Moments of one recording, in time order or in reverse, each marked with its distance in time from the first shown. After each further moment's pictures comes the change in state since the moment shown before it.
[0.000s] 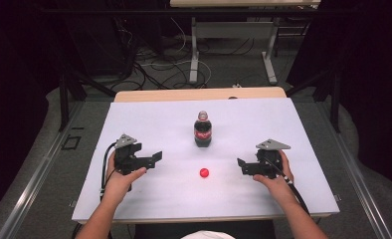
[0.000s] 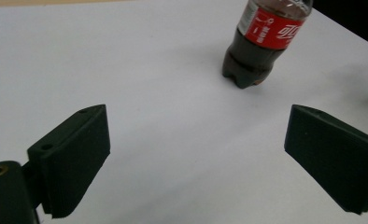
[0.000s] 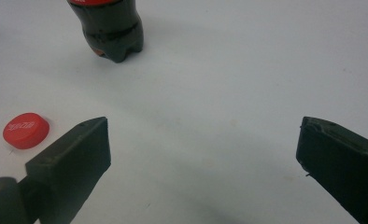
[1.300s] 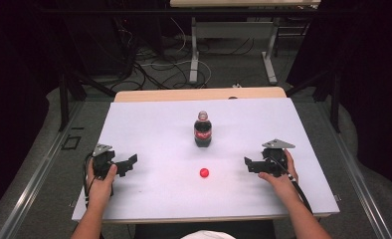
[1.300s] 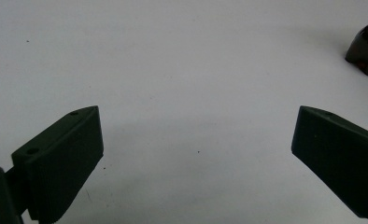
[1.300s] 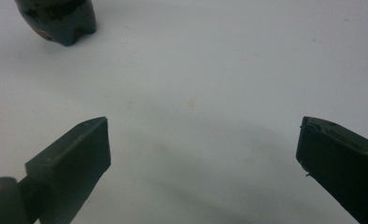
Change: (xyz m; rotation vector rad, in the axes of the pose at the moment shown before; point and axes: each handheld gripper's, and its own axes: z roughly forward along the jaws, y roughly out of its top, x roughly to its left) left arm 0.068 -0.043 -0.008 -0.015 0.198 -0.111; right arm -0.026 -0.014 0.013 0.039 -0.053 0.044
